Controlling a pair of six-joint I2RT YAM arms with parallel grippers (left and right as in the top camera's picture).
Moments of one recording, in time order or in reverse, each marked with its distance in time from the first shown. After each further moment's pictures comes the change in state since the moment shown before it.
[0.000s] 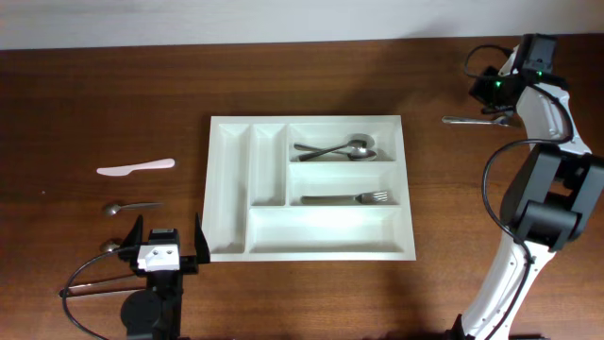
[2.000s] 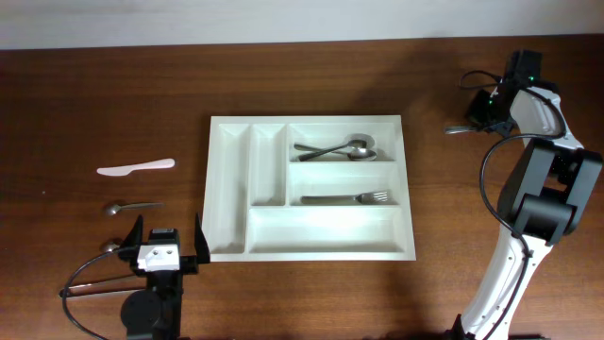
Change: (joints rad) left arm 0.000 0.000 0.000 0.000 0.000 0.000; right arm 0.000 0.062 0.006 -0.179 0.106 -0.023
